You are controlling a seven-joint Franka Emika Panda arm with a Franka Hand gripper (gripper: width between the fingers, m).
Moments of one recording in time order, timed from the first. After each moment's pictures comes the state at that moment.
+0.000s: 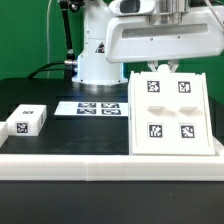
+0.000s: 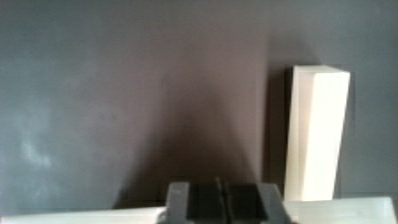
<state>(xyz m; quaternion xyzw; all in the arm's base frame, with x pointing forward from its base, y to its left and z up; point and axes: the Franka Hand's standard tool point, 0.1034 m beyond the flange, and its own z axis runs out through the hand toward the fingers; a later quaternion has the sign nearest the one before) 0.525 0.078 0.115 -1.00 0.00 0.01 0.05</state>
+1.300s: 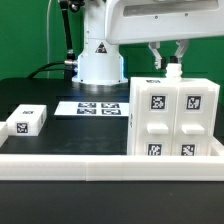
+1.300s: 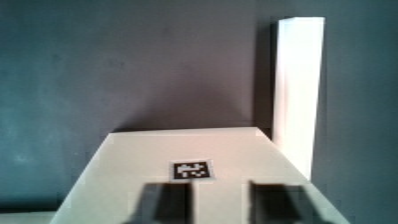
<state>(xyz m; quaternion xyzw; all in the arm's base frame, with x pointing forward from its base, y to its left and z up) 0.557 0.077 0.144 -1.00 0.00 0.03 0.05</state>
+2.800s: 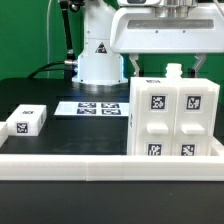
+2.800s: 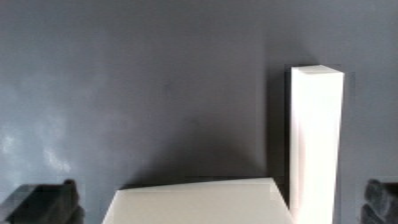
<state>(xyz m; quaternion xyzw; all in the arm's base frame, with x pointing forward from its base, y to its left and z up) 0.513 0.087 0.117 -1.00 0.03 0.00 0.02</state>
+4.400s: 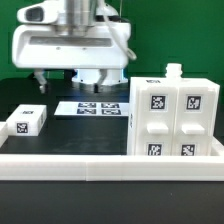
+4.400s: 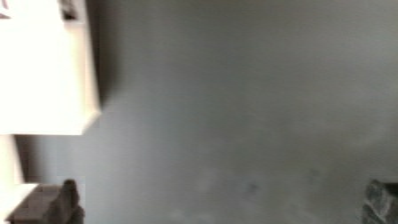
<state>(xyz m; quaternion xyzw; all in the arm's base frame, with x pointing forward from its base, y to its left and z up) 0.472 -0.104 0.076 -1.00 -0.02 0.00 0.00</state>
